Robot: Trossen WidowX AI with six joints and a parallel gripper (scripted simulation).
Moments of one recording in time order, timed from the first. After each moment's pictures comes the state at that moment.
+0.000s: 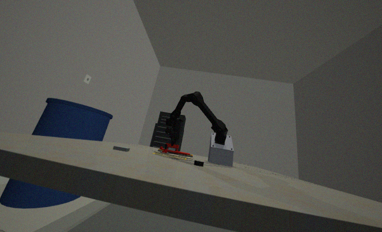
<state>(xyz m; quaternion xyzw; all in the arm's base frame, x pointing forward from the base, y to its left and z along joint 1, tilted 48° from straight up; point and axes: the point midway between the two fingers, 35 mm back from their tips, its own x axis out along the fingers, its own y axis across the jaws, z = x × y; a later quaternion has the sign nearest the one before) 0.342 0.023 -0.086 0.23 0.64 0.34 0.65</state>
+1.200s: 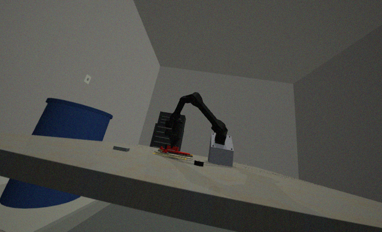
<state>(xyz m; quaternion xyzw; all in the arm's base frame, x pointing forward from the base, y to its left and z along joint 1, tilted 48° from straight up) 0.342 0.035 -0.096 0.23 0.64 0.34 0.65</state>
